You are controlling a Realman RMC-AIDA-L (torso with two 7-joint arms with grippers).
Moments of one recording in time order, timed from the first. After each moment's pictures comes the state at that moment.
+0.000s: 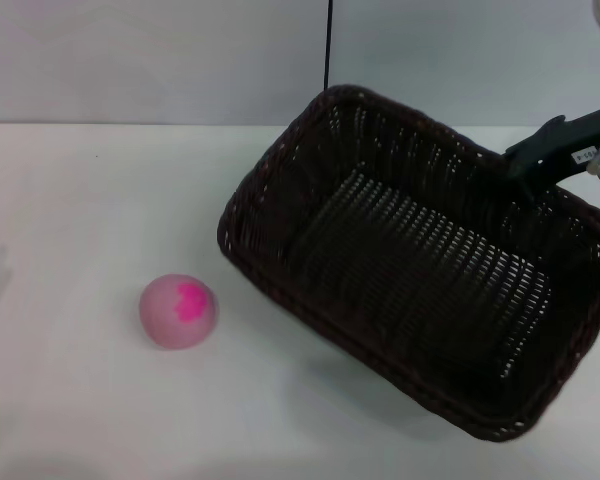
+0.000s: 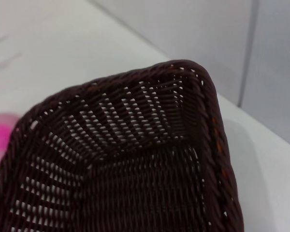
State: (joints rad) left arm -0.13 -2.07 -0.15 0.09 1.71 1.59 -0.55; right arm 0.67 2.06 -1.04 -1.19 -2.43 -1.53 2.16
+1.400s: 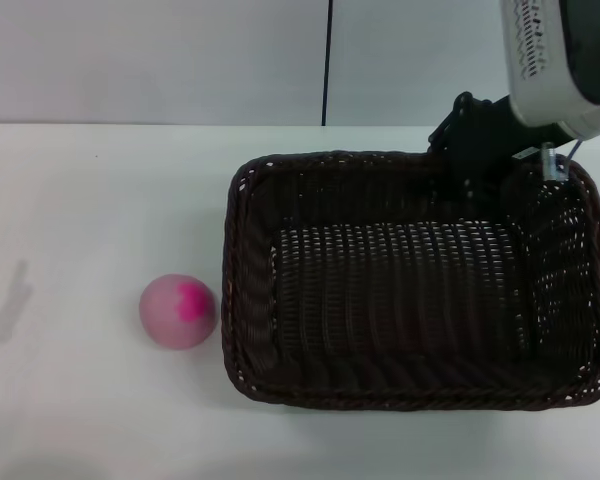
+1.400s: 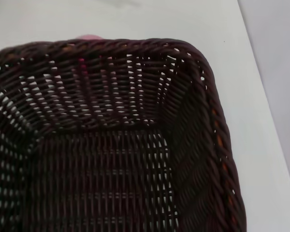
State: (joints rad) left arm -0.08 -2.07 -0.12 0.00 1.71 1.66 -0.45; right arm 0.77 2.07 -1.18 -1.14 -2.44 -1.48 1.60
